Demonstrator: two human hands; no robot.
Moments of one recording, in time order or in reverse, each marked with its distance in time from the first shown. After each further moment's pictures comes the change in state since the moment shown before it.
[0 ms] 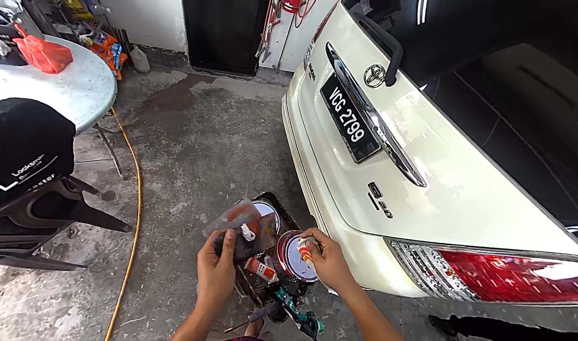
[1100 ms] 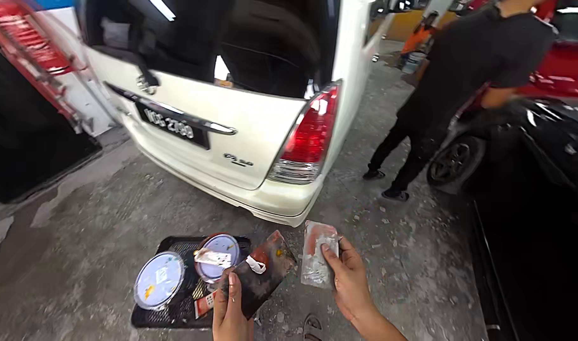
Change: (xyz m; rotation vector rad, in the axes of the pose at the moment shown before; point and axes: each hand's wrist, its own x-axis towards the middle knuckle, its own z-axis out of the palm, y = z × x) left_hand -0.209 0.039 0.166 -0.329 -0.782 -0.462; right_hand -0.296 0.036 -0.094 0.977 1.256 0.197
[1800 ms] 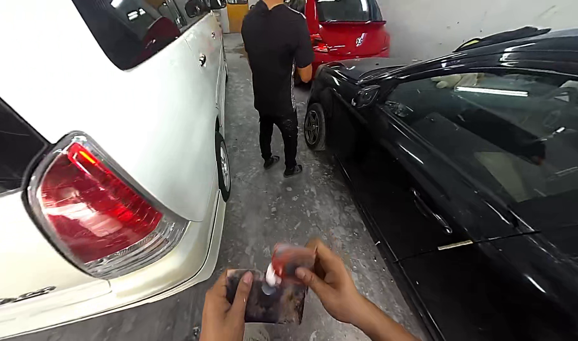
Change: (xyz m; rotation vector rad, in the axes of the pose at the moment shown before) left_hand 0.070 -0.179 0.301 0.677 -0.904 0.028; right_hand 0.109 -0.125 -0.280 -0.437 -0.062 -0.473
